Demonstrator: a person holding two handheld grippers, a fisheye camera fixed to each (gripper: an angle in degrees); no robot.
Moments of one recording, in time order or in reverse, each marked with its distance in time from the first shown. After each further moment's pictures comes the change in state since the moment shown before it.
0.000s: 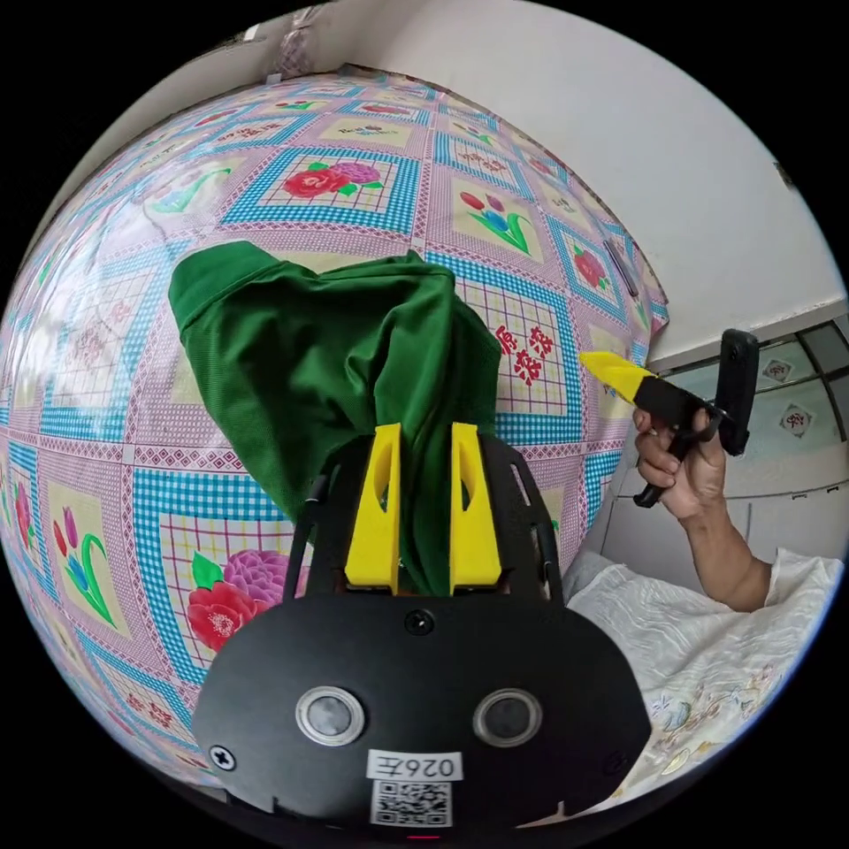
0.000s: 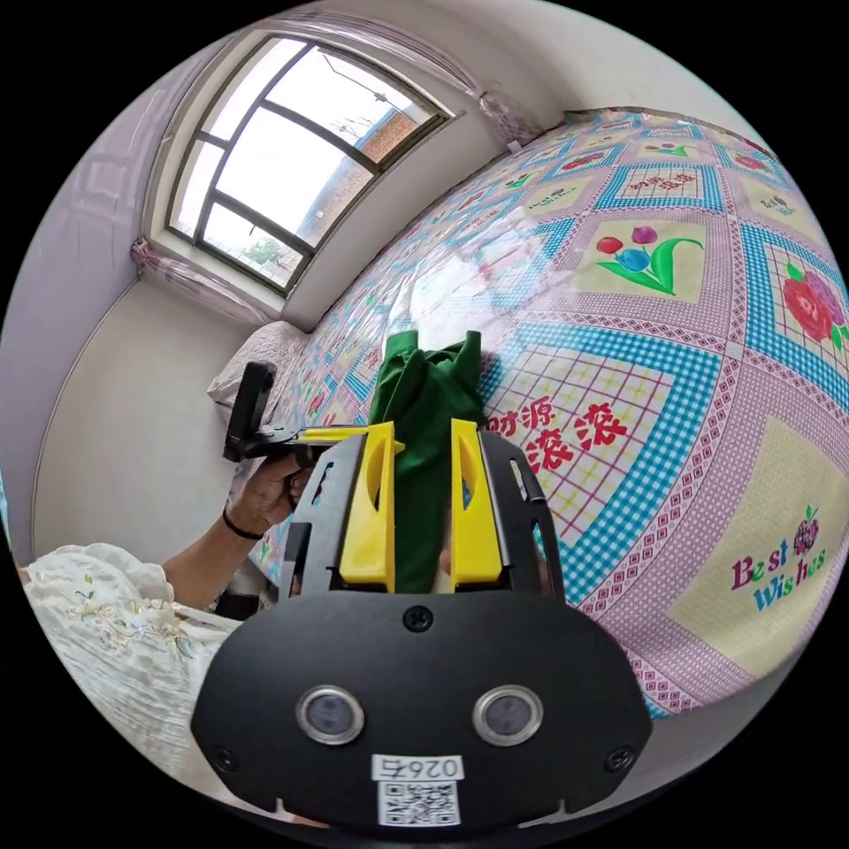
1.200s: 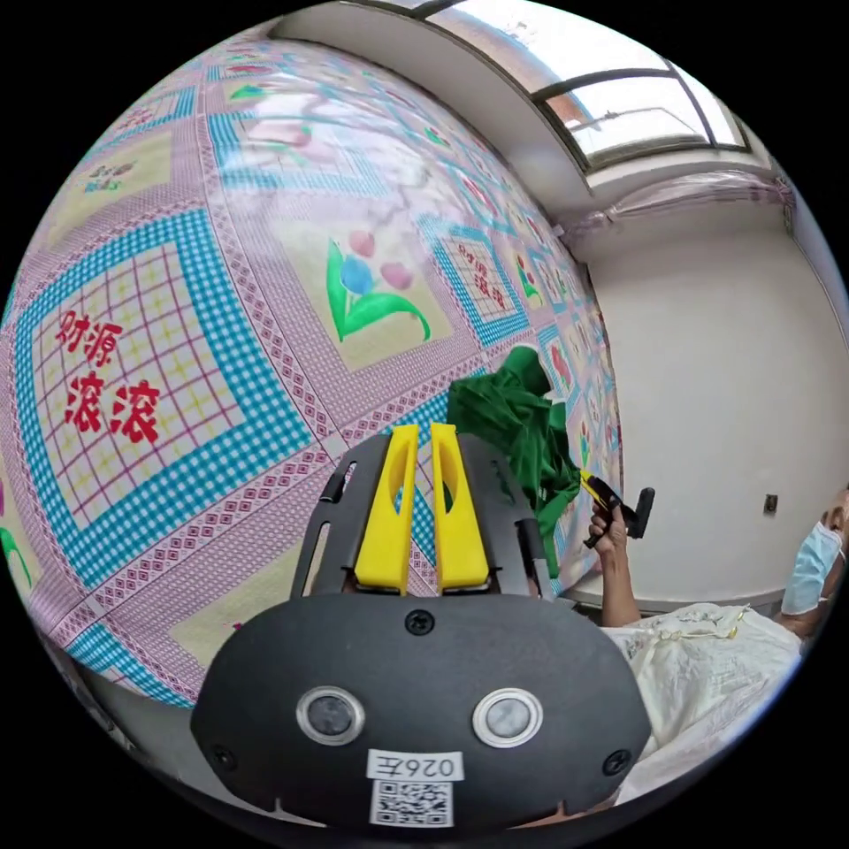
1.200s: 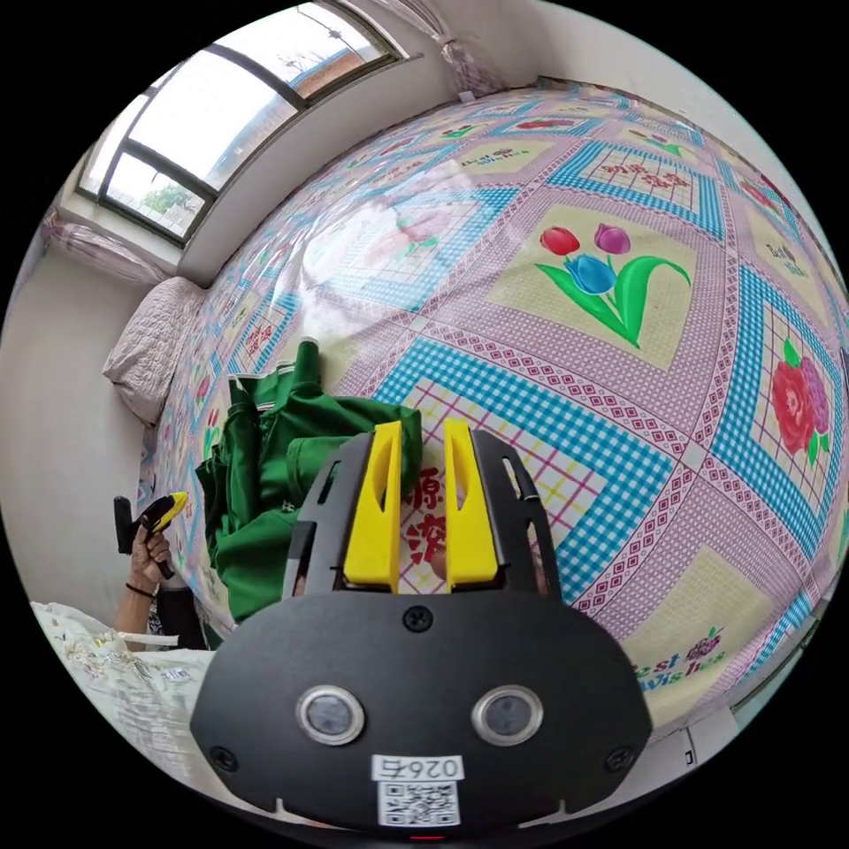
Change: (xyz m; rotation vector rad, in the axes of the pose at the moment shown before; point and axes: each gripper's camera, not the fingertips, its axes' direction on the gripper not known) left arm -0.257 0.200 -0.162 0.517 0.114 -0.806; right arm 0.044 -0.151 0.151 -0.132 0.302 -0.008
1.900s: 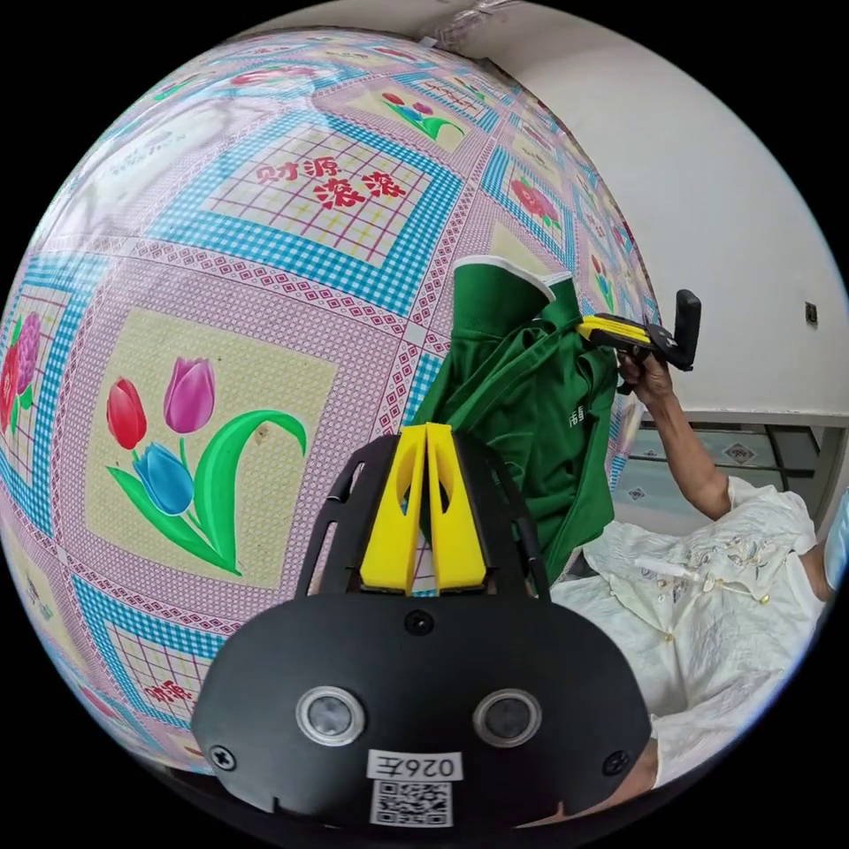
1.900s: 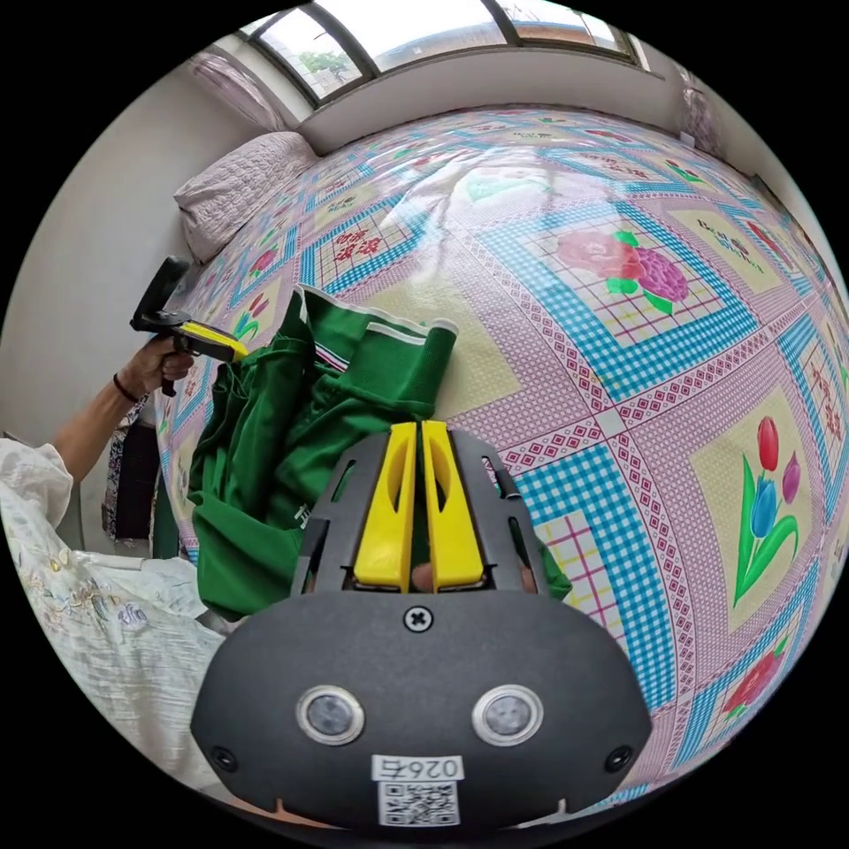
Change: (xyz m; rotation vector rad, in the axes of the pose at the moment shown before) left arm 0.138 -0.122 0.146 -0.530 -0.068 0.544; right arm -0.127 -0.014 0.126 -0.208 -0.060 -0.505
